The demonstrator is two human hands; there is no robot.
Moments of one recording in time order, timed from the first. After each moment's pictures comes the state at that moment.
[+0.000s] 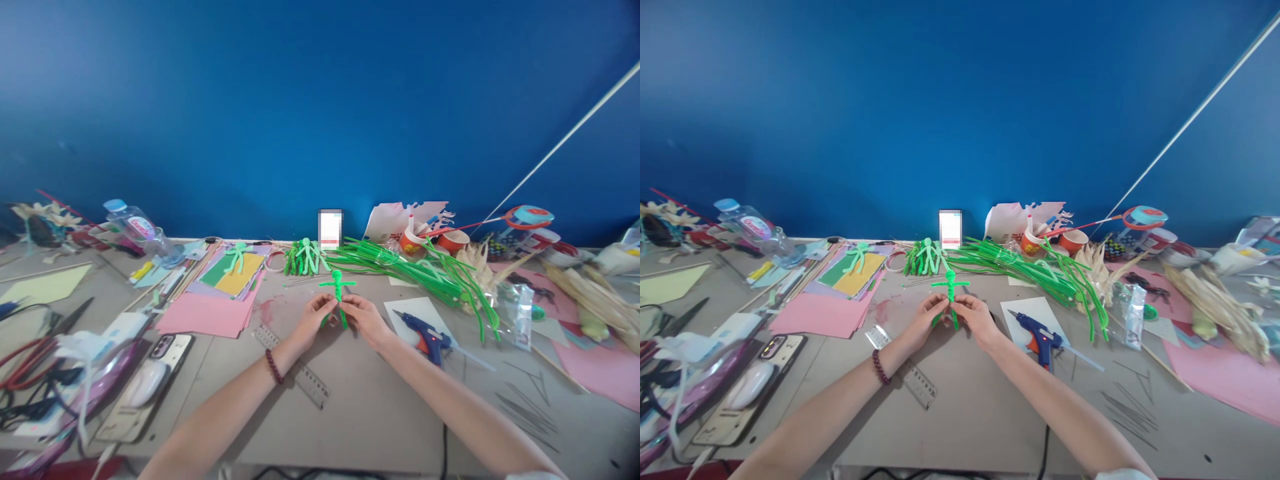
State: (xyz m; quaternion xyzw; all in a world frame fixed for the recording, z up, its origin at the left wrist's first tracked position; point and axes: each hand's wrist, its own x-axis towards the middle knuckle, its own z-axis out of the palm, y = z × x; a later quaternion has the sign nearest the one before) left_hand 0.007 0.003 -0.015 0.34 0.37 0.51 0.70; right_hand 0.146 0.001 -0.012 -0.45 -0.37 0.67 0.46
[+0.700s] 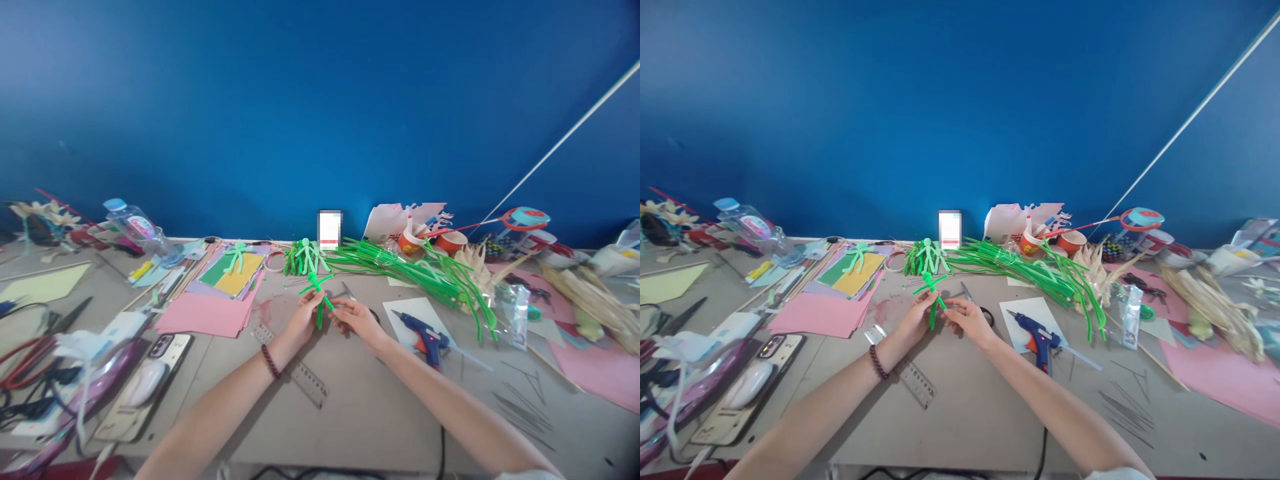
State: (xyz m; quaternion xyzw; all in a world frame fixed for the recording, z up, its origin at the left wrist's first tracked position) left_hand 0.001 0.018 -0.023 0.19 0.36 0.59 0.70; right_hand 0.148 -0.004 -0.014 -0.45 -0.43 0.67 0.40
